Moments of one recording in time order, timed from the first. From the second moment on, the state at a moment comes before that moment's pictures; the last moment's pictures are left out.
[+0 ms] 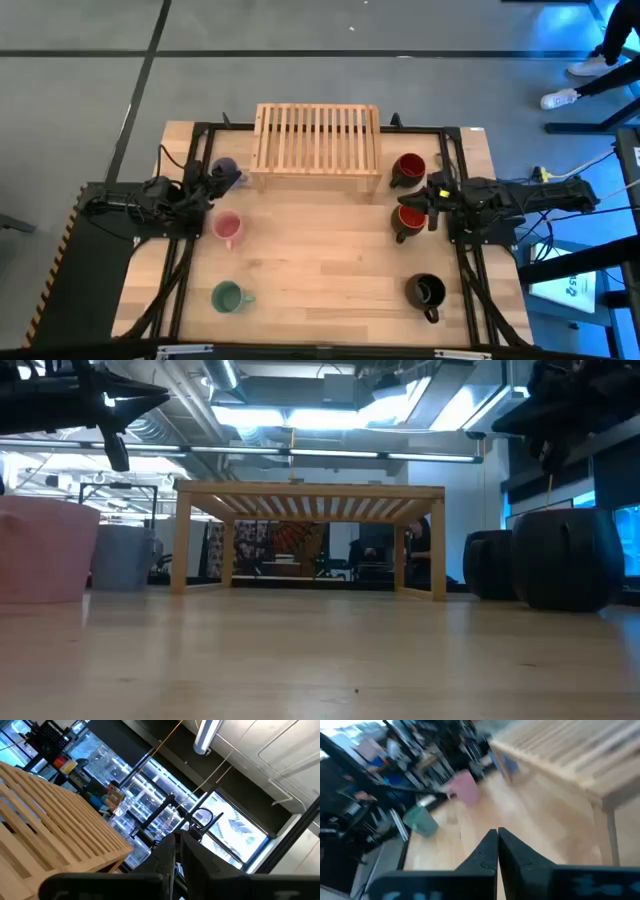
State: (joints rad) left arm -0.06 0.02 0.01 0.43 -0.42 -0.64; right arm 0.12 0.39 0.34 -0.15 0.19 0.57
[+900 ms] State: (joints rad) left arm -0.06 0.02 0.01 0.38 -0.47 -0.64; right arm 0.29 0.60 0.47 -0.37 0.10 0.96
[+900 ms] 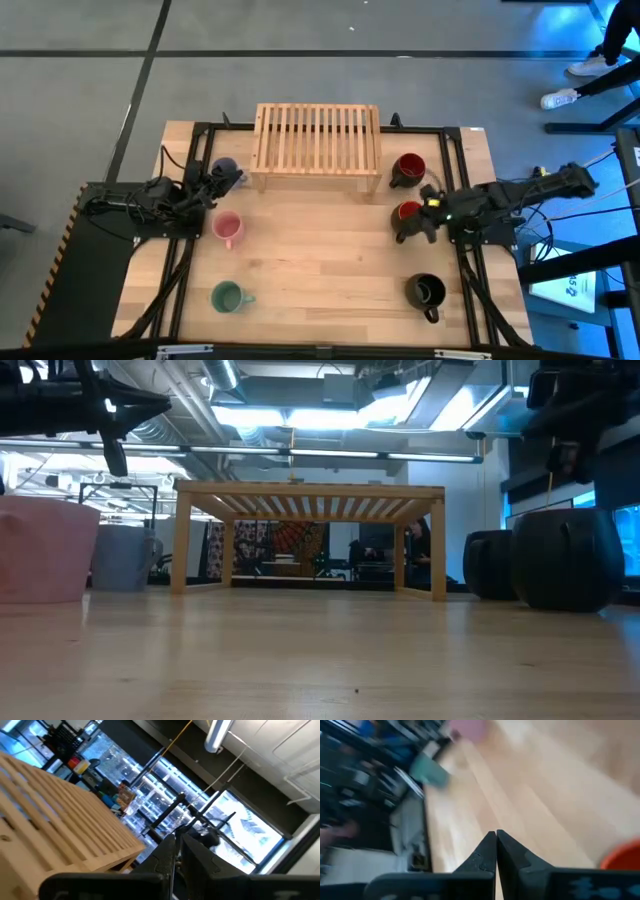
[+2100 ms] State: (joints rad) left arm -0.06 0.02 0.01 0.37 -0.54 -0.65; right arm 0.60 1.35 0.82 -0.89 0.37 1.81
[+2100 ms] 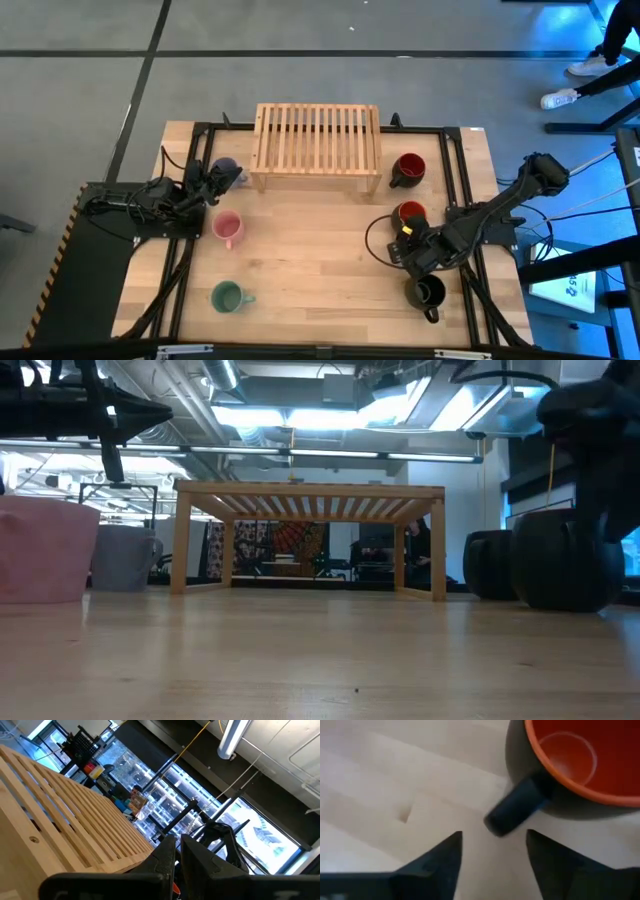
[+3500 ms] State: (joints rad) left arm -0.06 0.02 0.01 0.37 -0.54 -0.67; right arm 0.64 1.50 0.82 -0.78 0.58 1.77
